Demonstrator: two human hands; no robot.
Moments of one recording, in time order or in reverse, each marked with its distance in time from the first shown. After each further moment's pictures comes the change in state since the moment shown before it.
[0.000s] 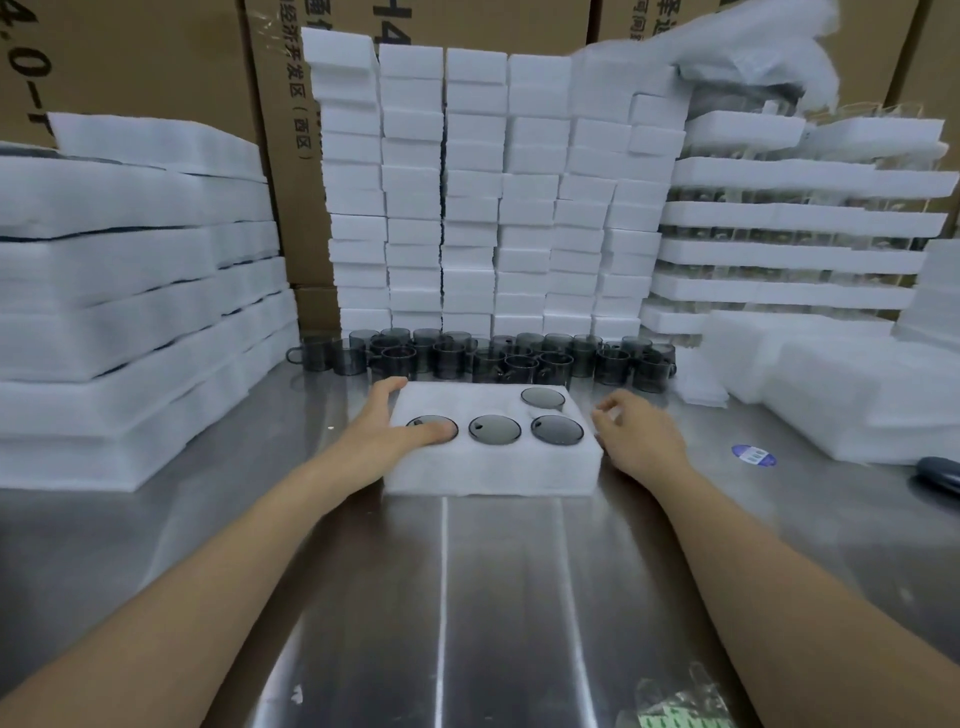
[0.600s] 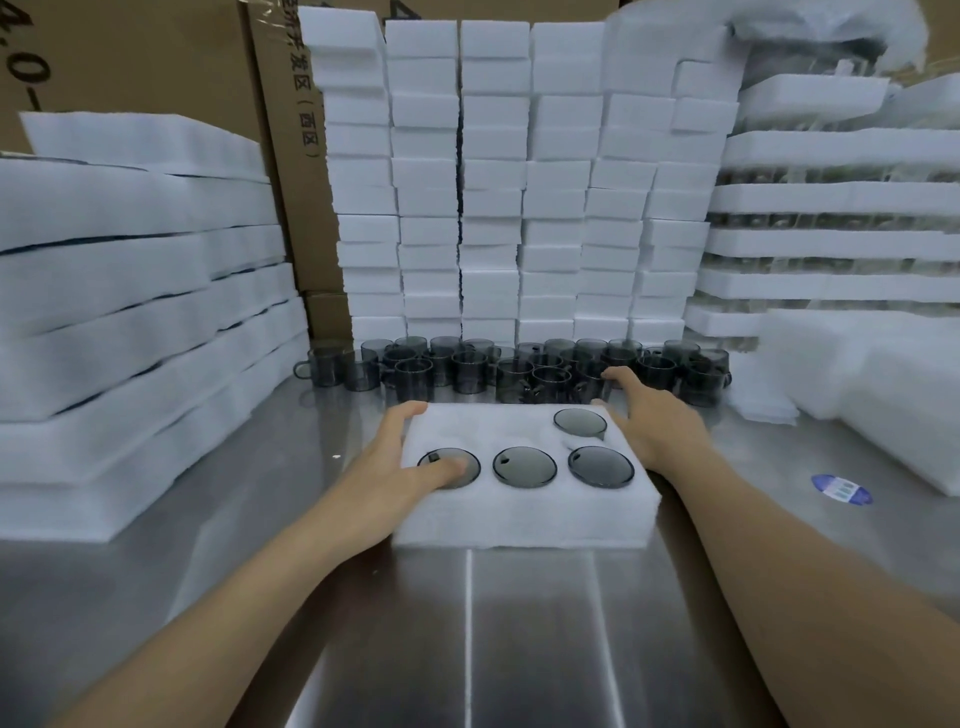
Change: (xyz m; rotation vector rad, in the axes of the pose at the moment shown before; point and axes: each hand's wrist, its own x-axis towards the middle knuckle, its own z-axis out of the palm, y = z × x) left_hand 0.018 -0.022 0.000 0.027 0.022 0.059; right_hand 0.080 -0.003 0.033 -0.219 -0.032 -0.211
